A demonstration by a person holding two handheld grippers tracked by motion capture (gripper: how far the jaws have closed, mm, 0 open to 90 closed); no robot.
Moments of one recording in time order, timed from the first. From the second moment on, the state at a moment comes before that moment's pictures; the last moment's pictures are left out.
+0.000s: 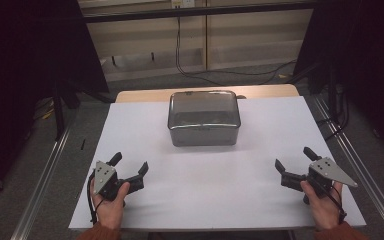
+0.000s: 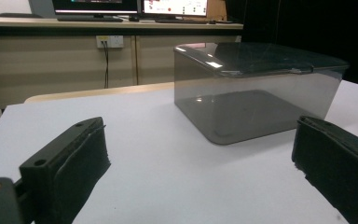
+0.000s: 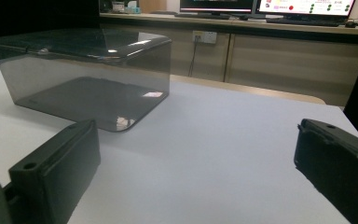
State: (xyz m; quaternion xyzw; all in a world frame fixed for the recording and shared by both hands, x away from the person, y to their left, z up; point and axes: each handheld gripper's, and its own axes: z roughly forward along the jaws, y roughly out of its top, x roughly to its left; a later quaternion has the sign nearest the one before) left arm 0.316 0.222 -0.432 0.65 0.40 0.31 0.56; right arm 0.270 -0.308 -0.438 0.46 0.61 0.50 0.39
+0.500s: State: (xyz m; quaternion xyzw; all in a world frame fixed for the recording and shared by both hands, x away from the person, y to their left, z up) left arm 0.319 0.219 -0.435 0.65 0.41 0.30 0.56; right arm 0.276 -0.299 -0.441 0.45 0.62 0.51 0.39
